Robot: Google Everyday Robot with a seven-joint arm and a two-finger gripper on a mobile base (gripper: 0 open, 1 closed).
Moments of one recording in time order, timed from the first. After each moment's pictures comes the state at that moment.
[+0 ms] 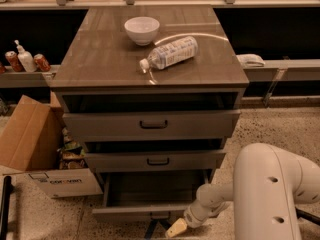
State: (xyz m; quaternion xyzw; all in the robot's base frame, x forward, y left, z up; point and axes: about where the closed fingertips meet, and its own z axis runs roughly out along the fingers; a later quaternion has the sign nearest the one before) arm 0.416 -0.103 0.191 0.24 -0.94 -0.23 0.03
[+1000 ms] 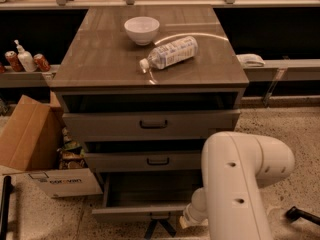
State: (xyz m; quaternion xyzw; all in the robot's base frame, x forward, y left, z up) arm 0.438 -0.123 0.165 0.20 -0.97 -0.15 -0.01
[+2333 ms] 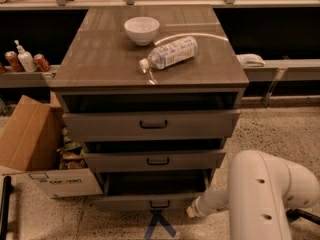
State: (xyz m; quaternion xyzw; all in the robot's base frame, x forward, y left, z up) arm 0.503 -0.159 0.139 0.20 -0.96 -0.15 -0.10
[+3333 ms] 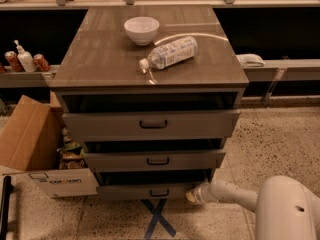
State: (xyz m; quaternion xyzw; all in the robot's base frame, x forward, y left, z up) arm 0.581 -0.163 0.155 0.25 -0.92 -0.18 -0.22
